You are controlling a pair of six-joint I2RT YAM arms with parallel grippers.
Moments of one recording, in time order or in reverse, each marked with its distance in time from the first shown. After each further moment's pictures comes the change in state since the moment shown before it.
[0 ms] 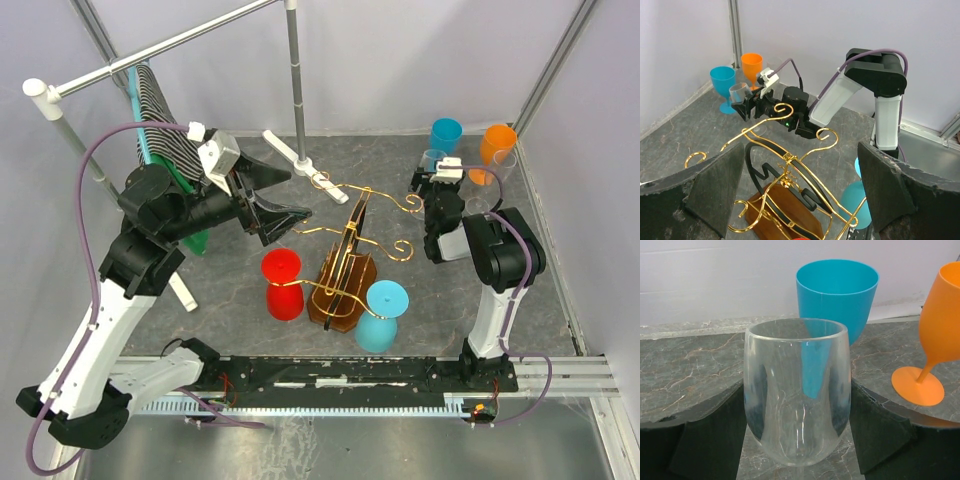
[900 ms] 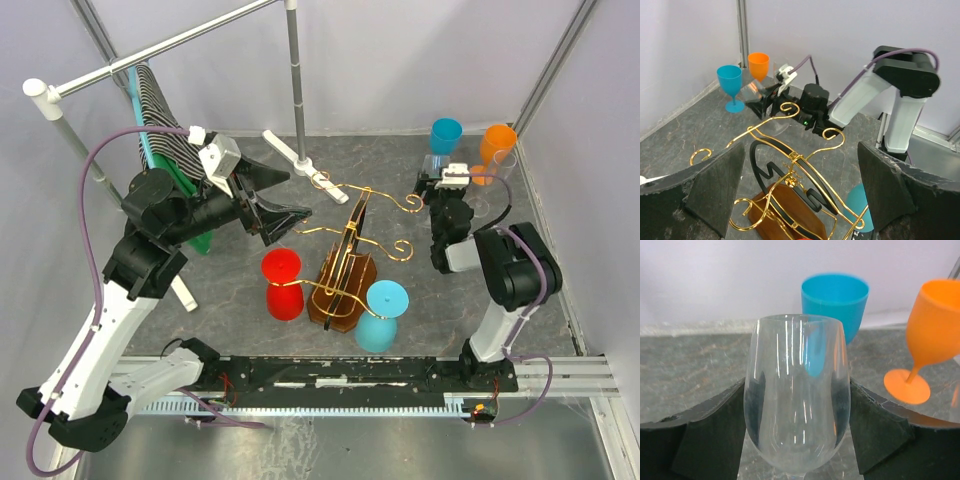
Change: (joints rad) left arm 0.000 -0.019 -0.051 0.038 -0.028 -0.002; right arm 0.000 -0.119 -0.121 -0.003 -0.051 -0.017
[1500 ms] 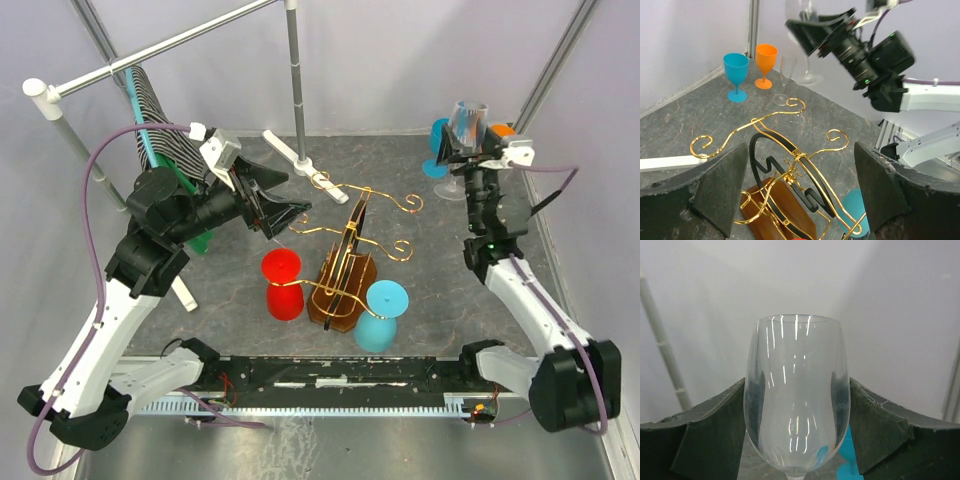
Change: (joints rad) left arm 0.000 0.010 -0.006 -0.019 -0.076 -0.080; right arm 0.000 -0.695 0.086 -0.406 -0.115 0.076
